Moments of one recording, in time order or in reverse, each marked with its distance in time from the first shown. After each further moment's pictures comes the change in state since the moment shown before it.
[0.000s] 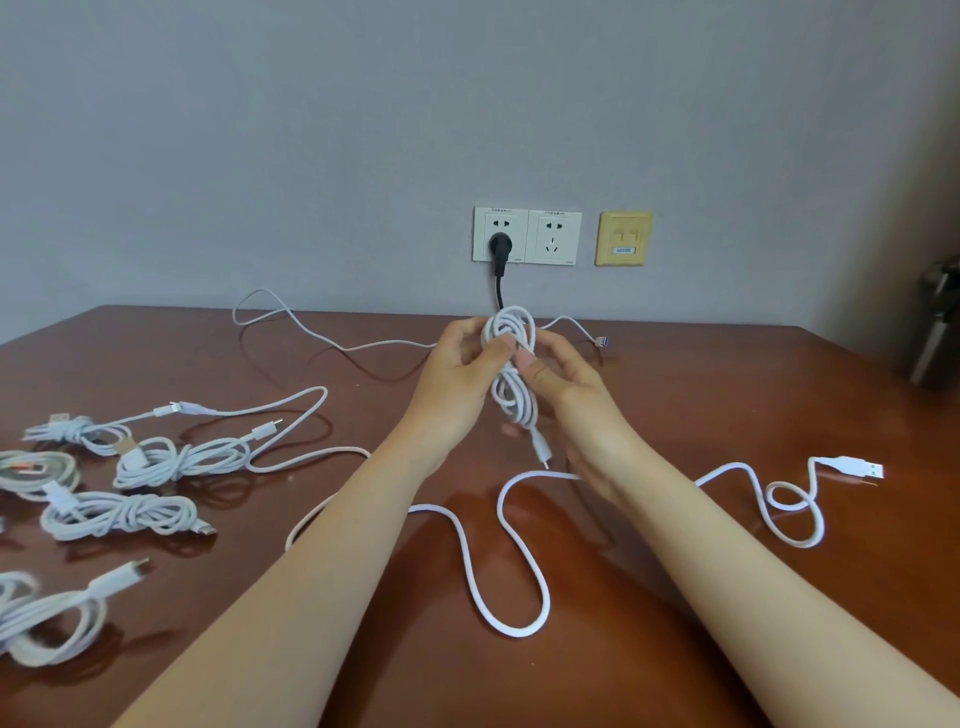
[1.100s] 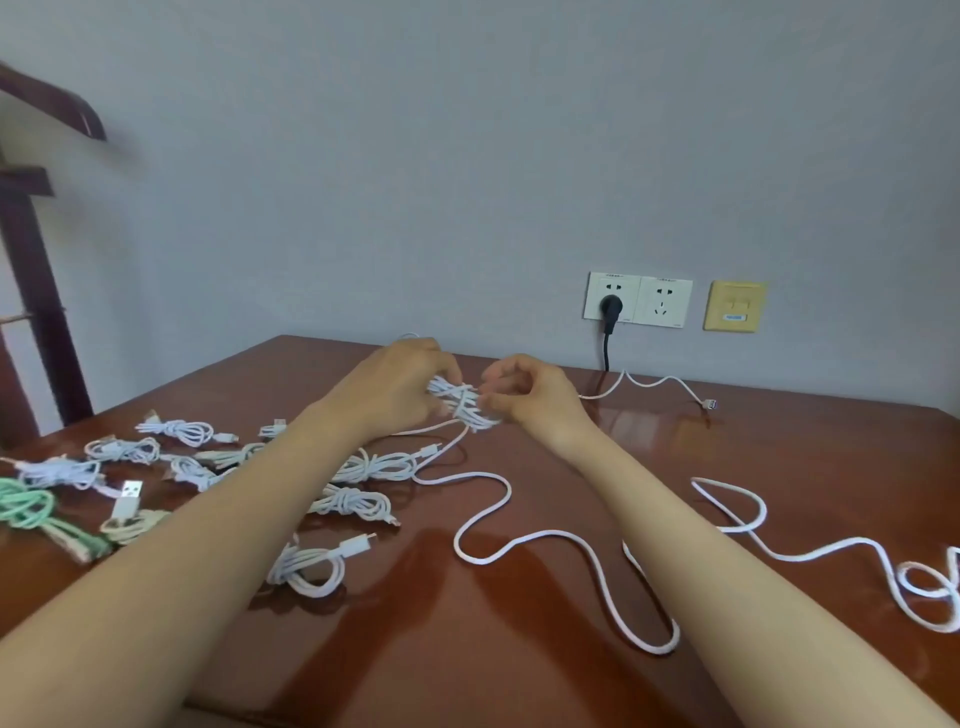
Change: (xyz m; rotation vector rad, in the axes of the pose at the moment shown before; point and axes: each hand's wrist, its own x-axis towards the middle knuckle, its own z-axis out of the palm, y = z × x) left_hand -0.019 0.079 -0.169 1.404 -0.123 0.227; right_hand 0.039 -0.012 0.116 -0.468 -0.165 -0.135
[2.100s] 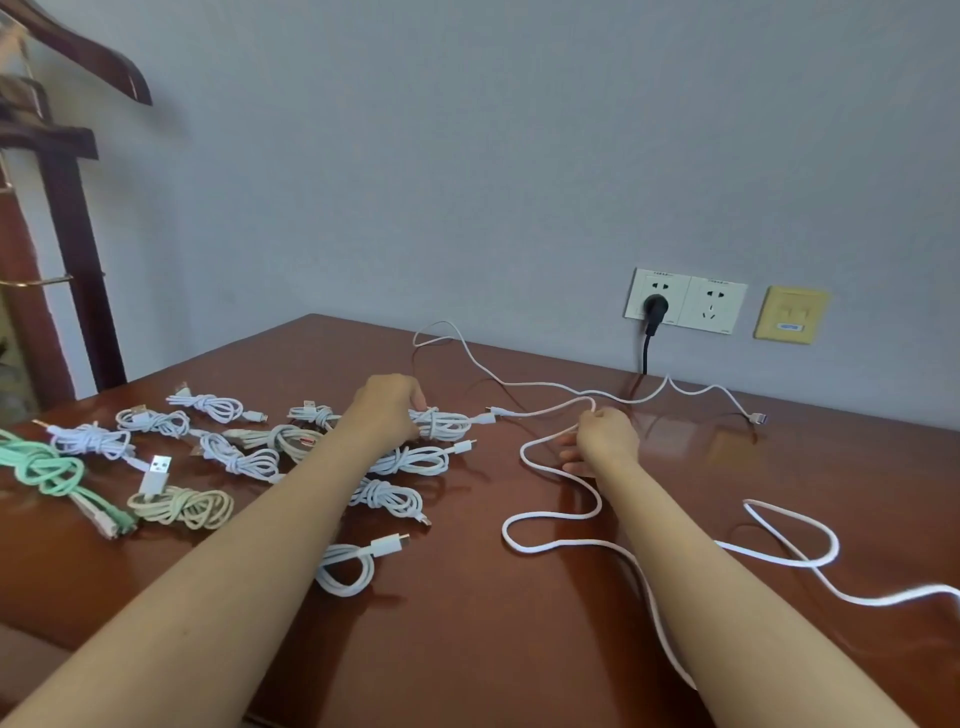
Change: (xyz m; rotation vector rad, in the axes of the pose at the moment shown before) left_hand -0.009 -0.052 0.046 -0.107 -0.108 -0.514; right_hand 0.031 0.065 0.009 0.026 0.295 0.536
